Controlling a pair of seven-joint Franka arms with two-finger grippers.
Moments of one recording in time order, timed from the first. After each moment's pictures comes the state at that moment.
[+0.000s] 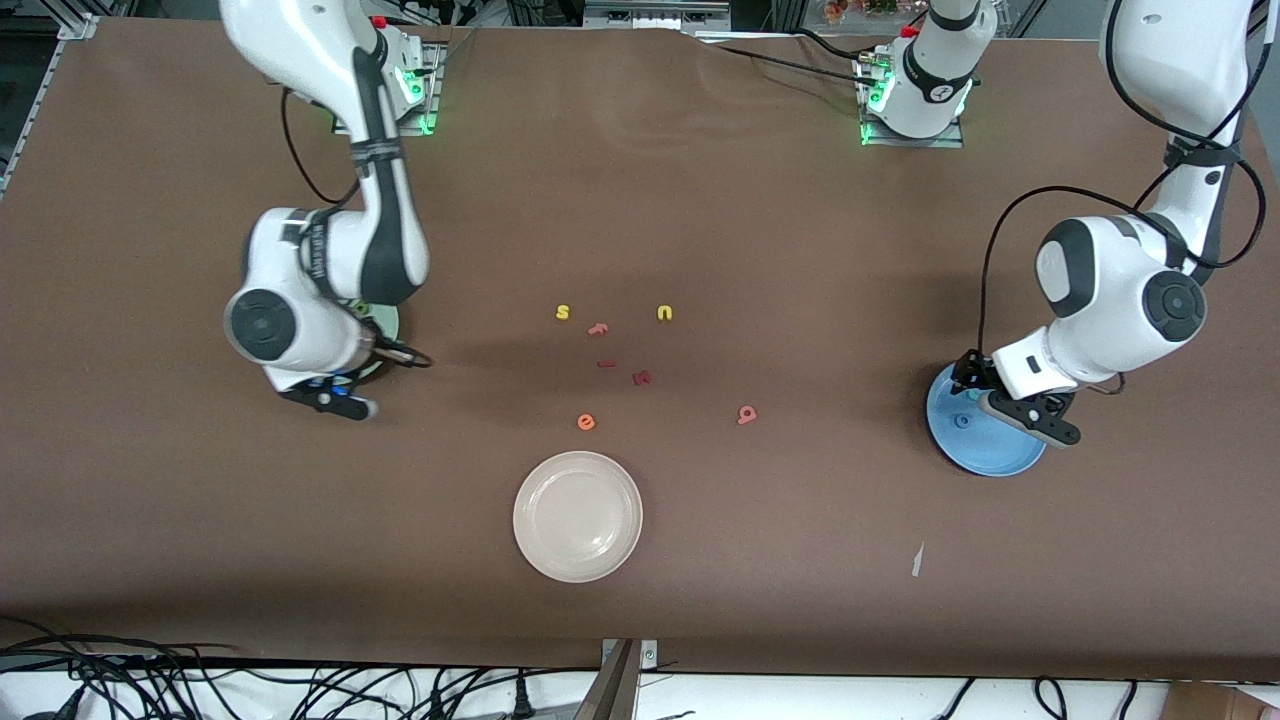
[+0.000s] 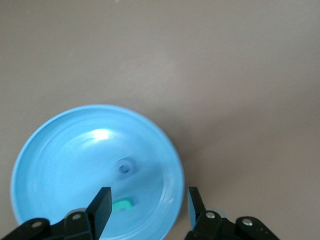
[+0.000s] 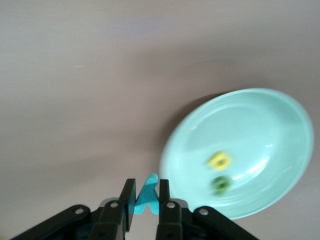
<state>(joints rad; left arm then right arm) -0.06 0.39 0.04 -1.97 -0.18 2.37 0.54 0.89 0.61 -0.81 -1.82 0.44 1.93 0.13</state>
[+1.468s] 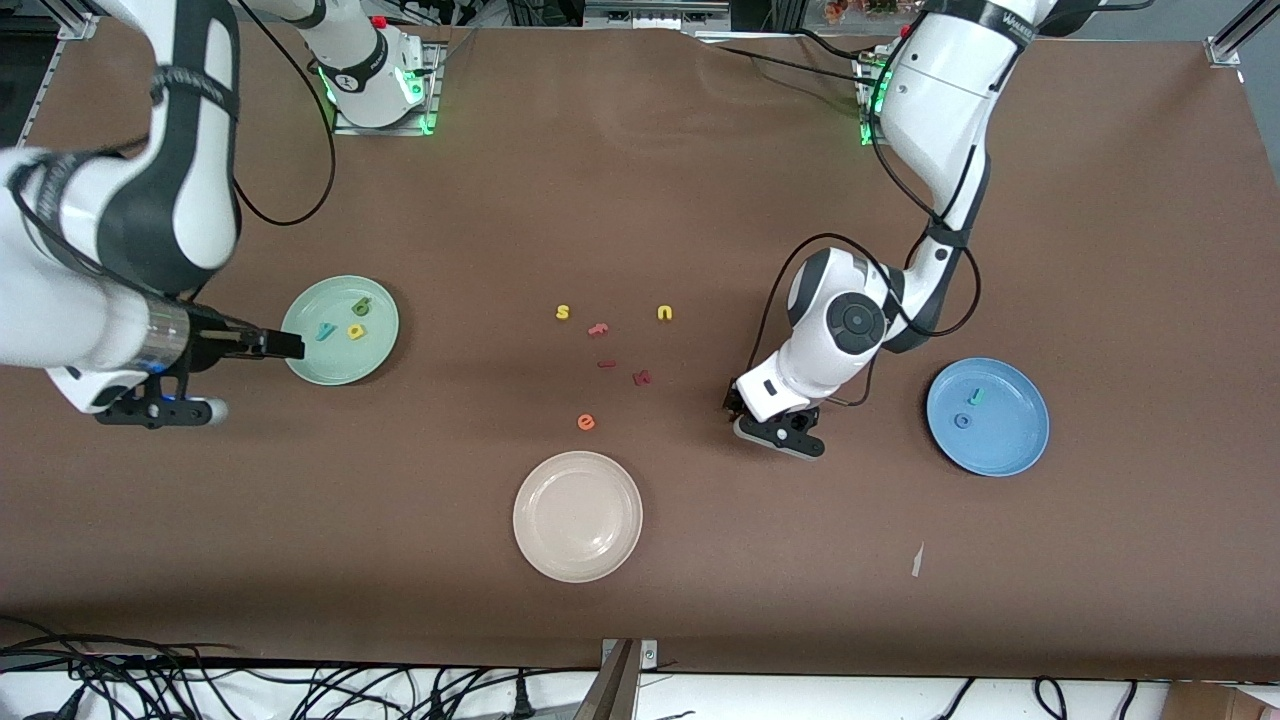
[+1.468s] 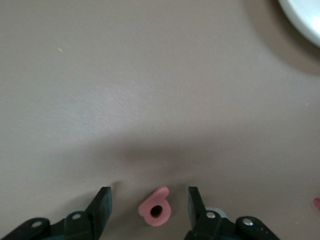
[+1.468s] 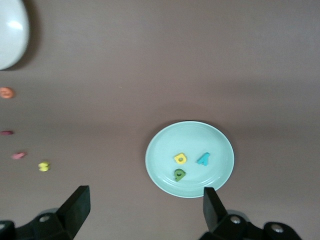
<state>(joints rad) -0.49 0.74 0.02 -1.68 -0.26 2.57 0.01 0.74 0.51 -0.89 -1.40 0.44 1.54 -0.15</state>
